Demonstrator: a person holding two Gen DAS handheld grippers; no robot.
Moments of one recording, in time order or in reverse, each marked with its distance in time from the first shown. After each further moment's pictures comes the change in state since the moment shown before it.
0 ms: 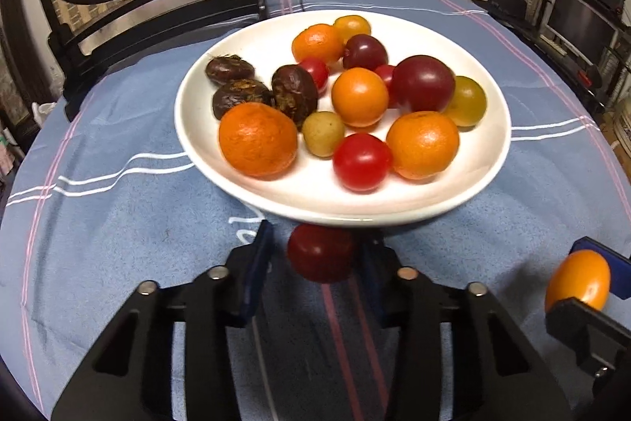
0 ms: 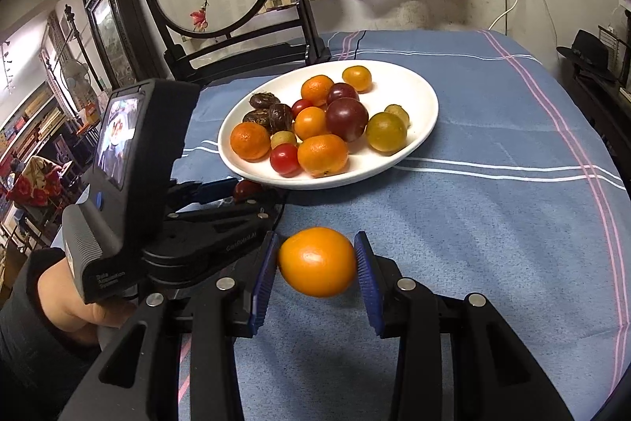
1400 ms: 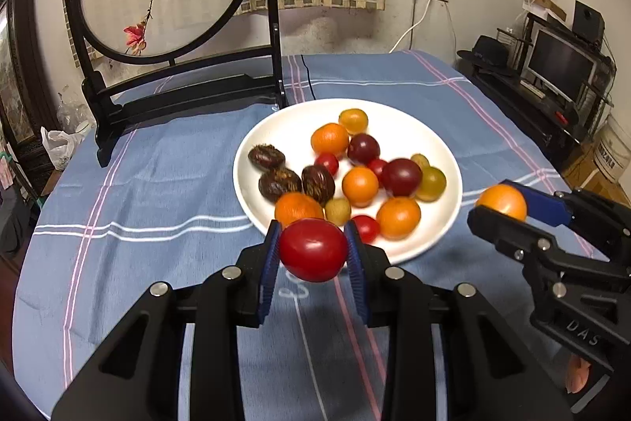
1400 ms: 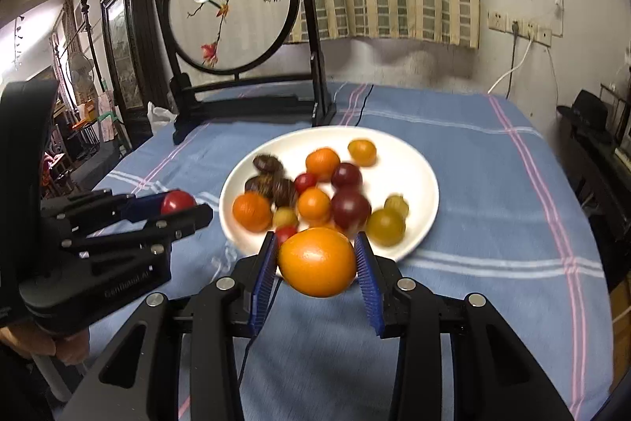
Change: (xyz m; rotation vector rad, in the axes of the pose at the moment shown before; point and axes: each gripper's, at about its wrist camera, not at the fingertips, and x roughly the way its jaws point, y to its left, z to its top) left arm -0.091 0.030 0.023 -0.022 -0.182 -0.030; right arm -0.009 0.018 0.060 -0.110 -0.130 -0.055
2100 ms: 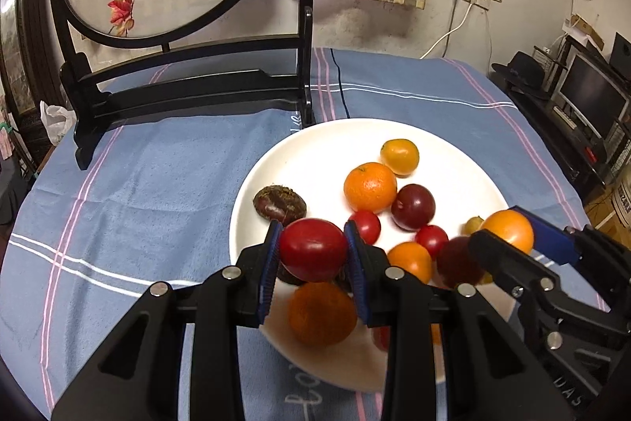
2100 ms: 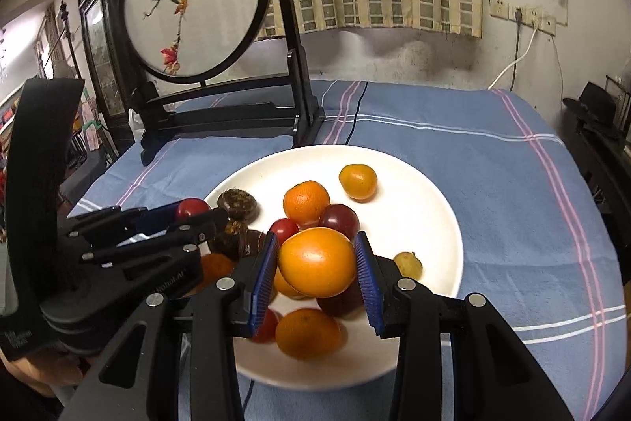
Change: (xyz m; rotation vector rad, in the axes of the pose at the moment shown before) left arm 0.089 0.021 0.054 -0.114 0.055 0.036; right arm 0.082 -0.014 0.045 0.053 0.040 -0.017
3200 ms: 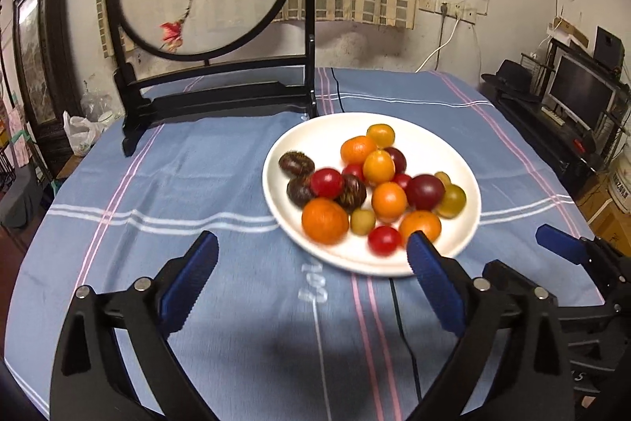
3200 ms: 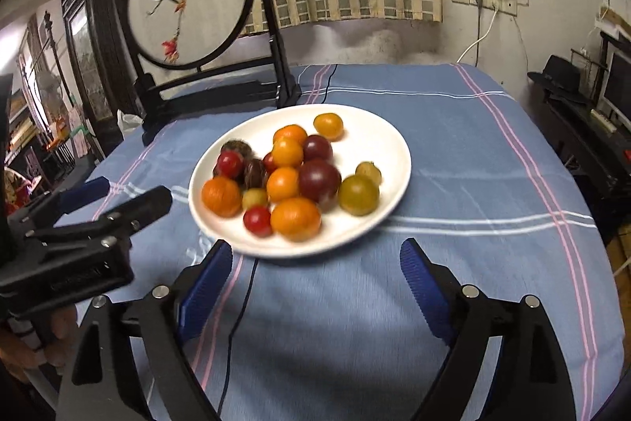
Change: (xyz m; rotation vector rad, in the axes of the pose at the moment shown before) left arm -0.102 0.002 -0.077 0.020 -0.103 0.028; right arm -0.080 0.001 -0.077 0.048 0.000 -0.080
